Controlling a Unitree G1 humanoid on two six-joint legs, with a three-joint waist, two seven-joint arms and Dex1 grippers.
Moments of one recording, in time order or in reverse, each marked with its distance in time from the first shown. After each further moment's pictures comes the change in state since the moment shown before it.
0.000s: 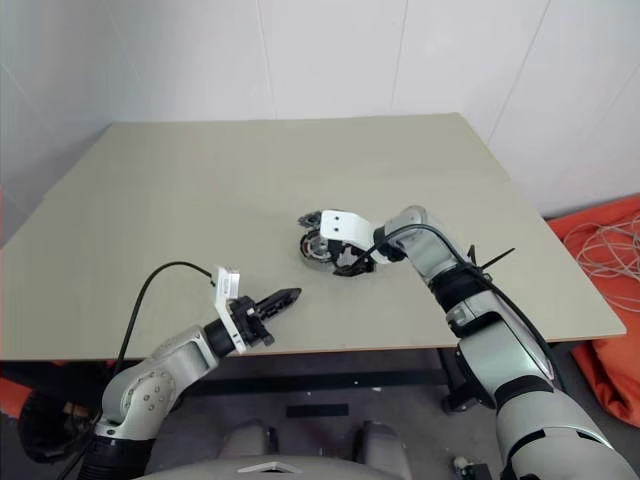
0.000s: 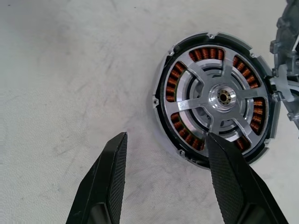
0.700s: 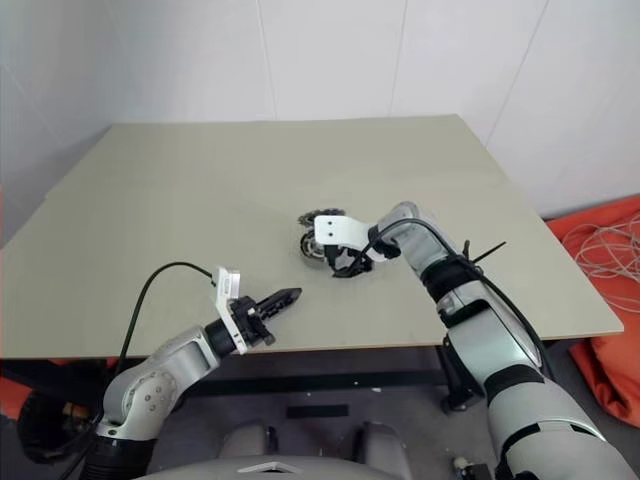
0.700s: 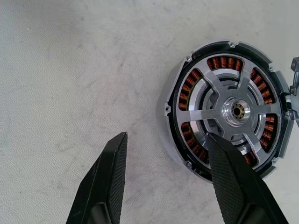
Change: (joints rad) left arm 0.001 -0.012 0.000 0.001 0.004 -0.001 0.004; right arm -0.079 0.055 0.006 0.161 -0.077 -0.128 0.038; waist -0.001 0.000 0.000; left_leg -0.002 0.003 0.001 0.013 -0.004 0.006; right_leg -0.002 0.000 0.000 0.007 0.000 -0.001
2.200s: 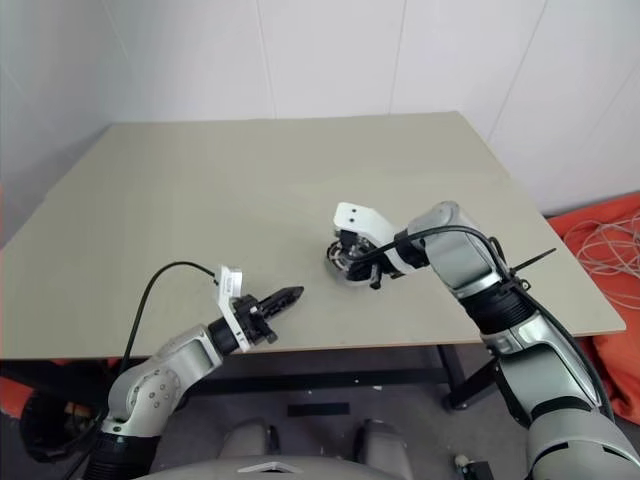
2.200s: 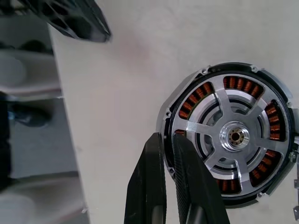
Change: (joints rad) left arm -0.015 -0.011 -0.003 0.027 0.000 -0.007 -0.013; right arm 0.198 -0.203 -0.053 -0.859 0.238 1.023 0.102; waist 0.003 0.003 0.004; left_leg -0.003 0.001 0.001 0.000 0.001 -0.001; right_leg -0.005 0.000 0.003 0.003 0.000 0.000
